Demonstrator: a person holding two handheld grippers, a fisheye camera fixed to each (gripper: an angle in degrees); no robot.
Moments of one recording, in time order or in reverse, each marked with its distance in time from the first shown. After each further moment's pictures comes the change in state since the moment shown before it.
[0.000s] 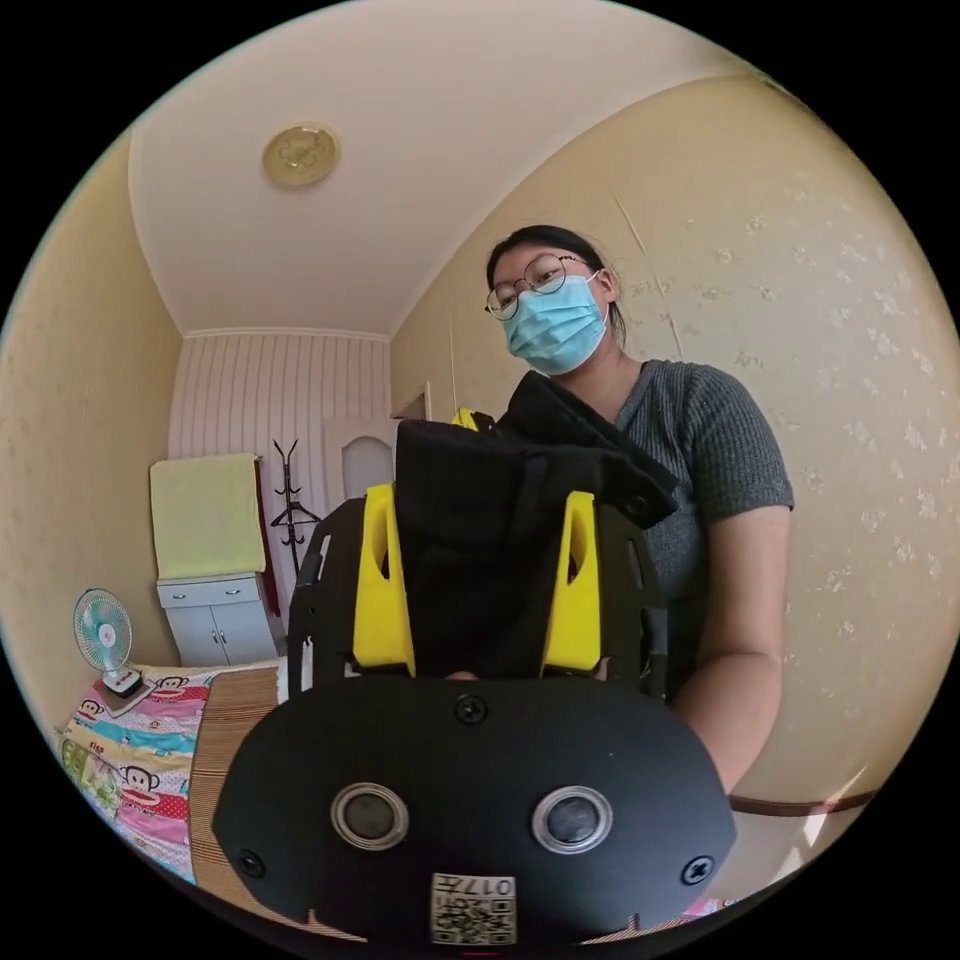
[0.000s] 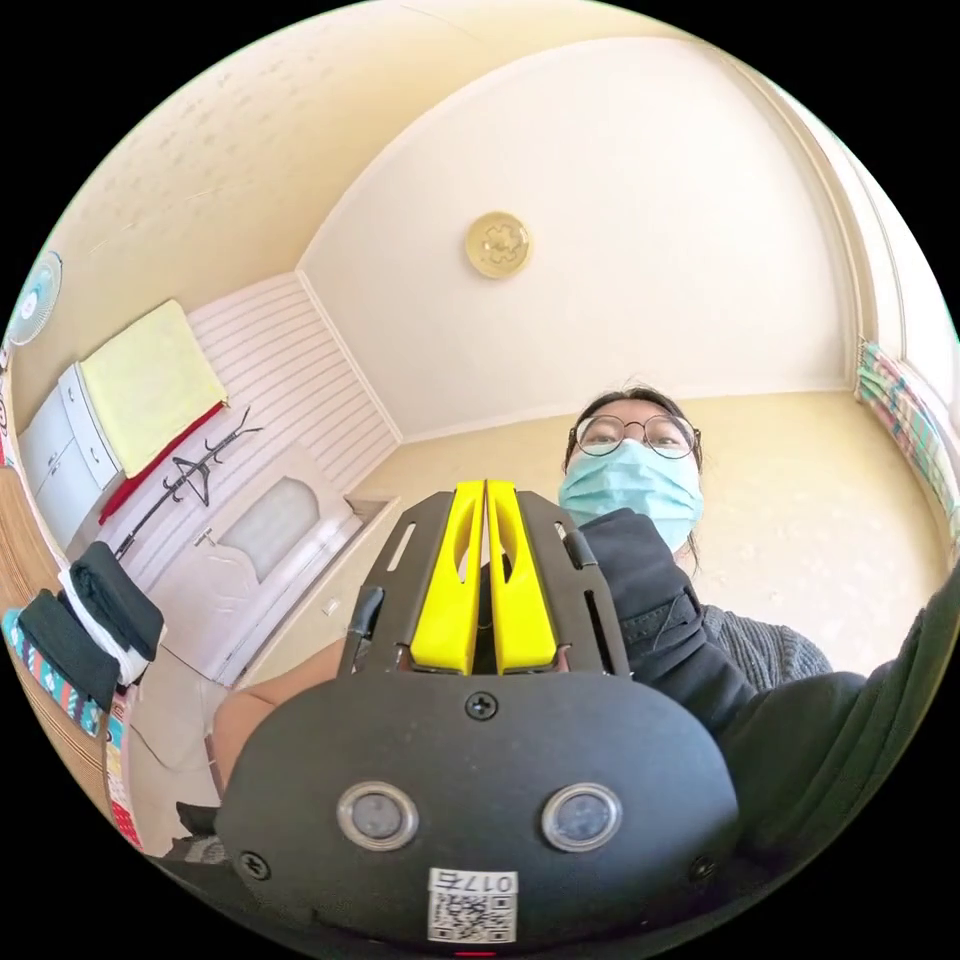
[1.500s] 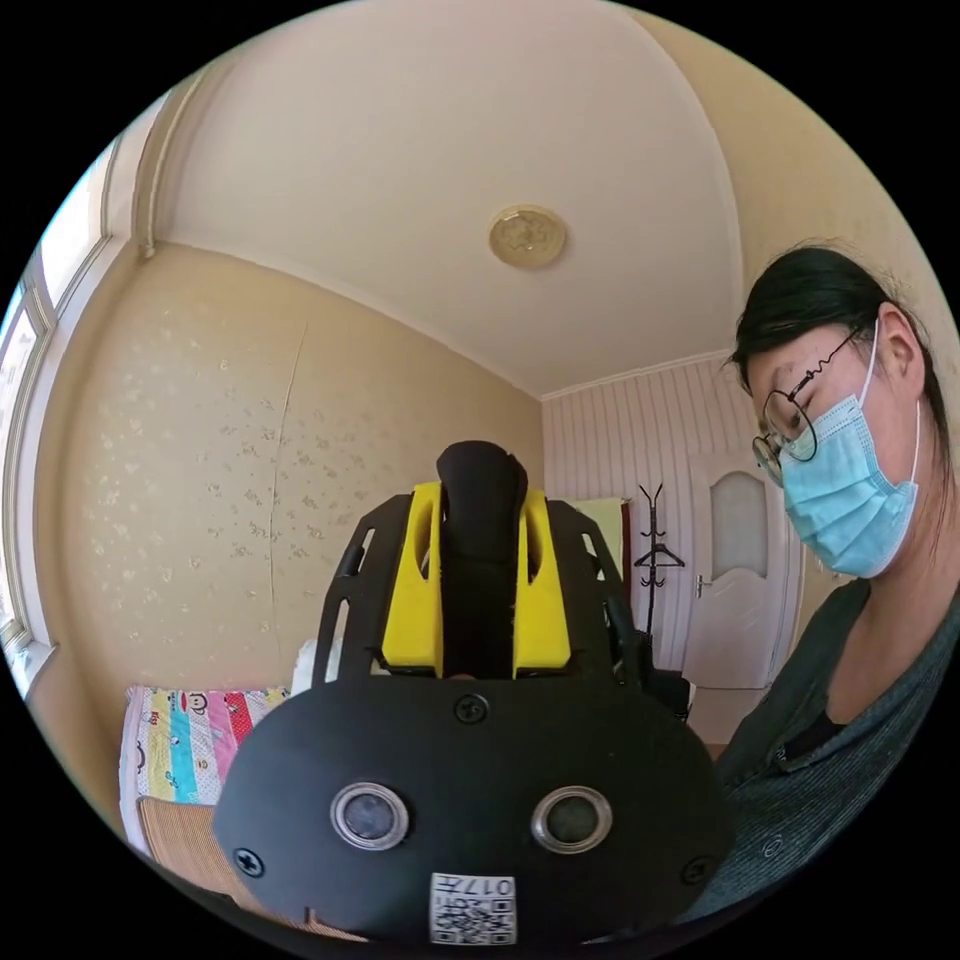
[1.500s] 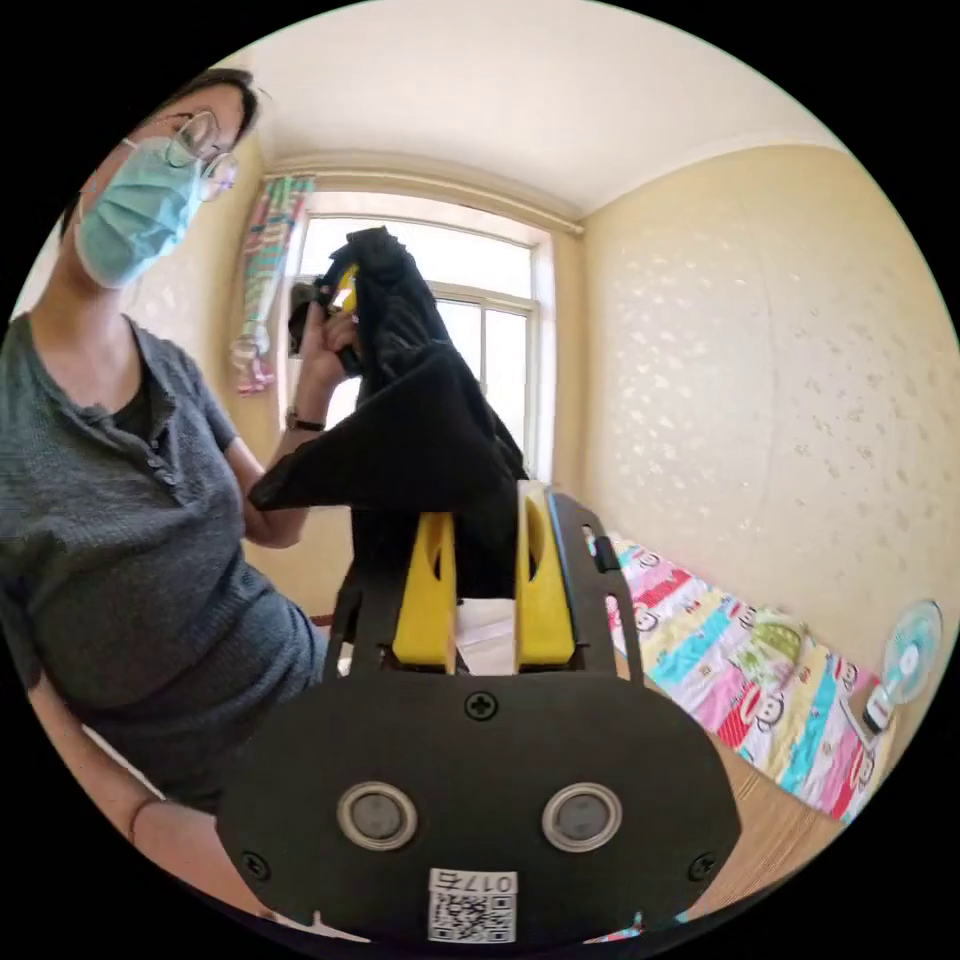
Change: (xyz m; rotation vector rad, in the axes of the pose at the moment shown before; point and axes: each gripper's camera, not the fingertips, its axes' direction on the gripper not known) left arm 0.211 -0.146 0.072 0.053 -1.293 -0.005; right arm 0.062 0.211 0.020 -0.963 2.399 -0.403
